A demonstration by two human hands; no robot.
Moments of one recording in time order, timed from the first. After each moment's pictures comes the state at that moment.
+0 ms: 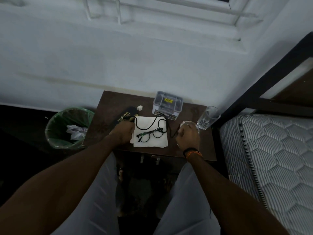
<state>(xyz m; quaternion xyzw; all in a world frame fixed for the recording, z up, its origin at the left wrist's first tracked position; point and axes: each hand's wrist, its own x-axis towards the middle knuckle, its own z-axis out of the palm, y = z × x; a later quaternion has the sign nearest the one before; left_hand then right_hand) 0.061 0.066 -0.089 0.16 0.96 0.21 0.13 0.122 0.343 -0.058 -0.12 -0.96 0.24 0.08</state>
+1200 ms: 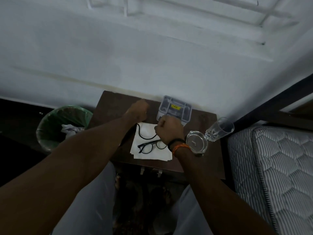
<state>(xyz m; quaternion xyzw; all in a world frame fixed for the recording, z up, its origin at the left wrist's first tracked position) -0.072 0.107 -0.104 0.16 0.96 0.21 0.09 0.041 0.262 -0.028 -0.03 -0.96 0.27 -0.04</state>
